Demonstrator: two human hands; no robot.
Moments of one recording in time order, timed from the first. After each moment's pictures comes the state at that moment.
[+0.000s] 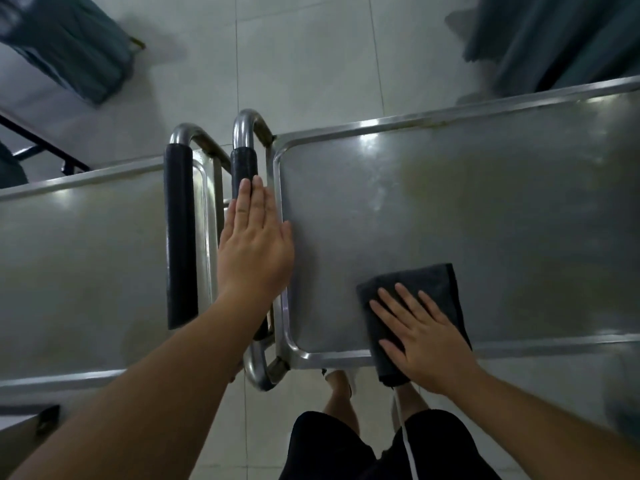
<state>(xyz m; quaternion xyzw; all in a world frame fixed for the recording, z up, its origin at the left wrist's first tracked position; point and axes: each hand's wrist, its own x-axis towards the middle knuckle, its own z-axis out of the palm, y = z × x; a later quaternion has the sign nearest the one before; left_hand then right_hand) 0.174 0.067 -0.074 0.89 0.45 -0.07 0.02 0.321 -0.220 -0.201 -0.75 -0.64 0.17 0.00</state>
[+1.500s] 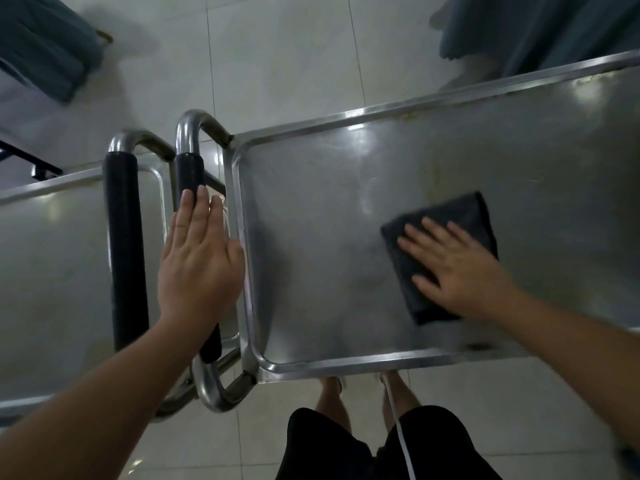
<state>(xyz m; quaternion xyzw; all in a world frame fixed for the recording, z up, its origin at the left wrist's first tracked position) 0.173 0.065 -0.072 0.89 0.46 -0.05 0.05 0.484 -0.197 -0.197 -0.74 -0.66 0.14 -0.02</state>
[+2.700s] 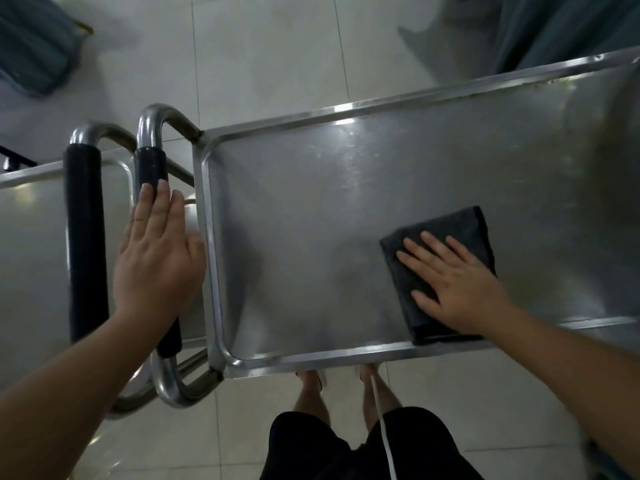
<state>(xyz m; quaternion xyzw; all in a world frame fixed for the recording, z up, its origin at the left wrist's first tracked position) 0.172 0.064 -0.074 0.88 0.47 -0.06 0.05 0.505 -0.254 -0.198 -0.74 -0.66 0.15 -0.05</state>
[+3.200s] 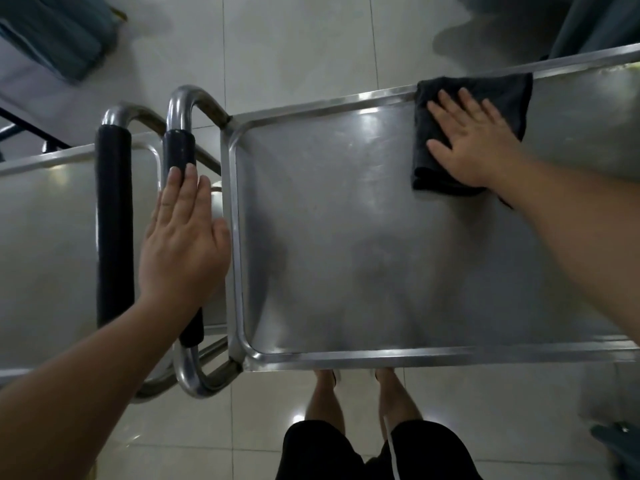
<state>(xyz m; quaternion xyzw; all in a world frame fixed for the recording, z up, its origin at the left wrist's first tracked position) 0.175 0.064 -0.072 0.88 0.48 -0.05 0.04 0.613 -0.059 -0.194 -0.82 -0.55 0.16 -0.01</state>
